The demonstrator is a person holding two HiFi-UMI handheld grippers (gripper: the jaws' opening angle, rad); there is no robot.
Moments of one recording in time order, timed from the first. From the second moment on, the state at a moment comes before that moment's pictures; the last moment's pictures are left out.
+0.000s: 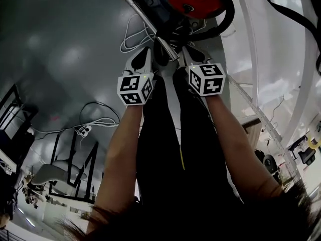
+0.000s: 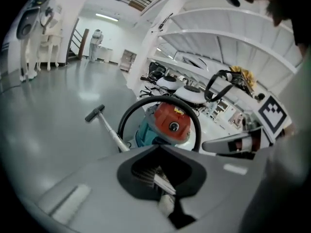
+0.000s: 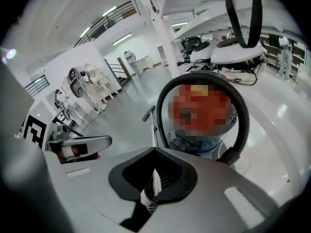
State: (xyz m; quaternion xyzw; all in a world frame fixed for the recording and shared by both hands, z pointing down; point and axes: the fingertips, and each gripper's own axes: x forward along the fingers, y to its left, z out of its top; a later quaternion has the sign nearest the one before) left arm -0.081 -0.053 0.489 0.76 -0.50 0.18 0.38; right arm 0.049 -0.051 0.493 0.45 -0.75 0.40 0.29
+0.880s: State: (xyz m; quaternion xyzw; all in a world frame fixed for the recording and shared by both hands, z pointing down) left arm -0.088 -0.045 0.445 0.79 -0.51 0.16 0.29; right arm 0.043 -0.039 0.437 0.48 -0.79 0.32 0.21
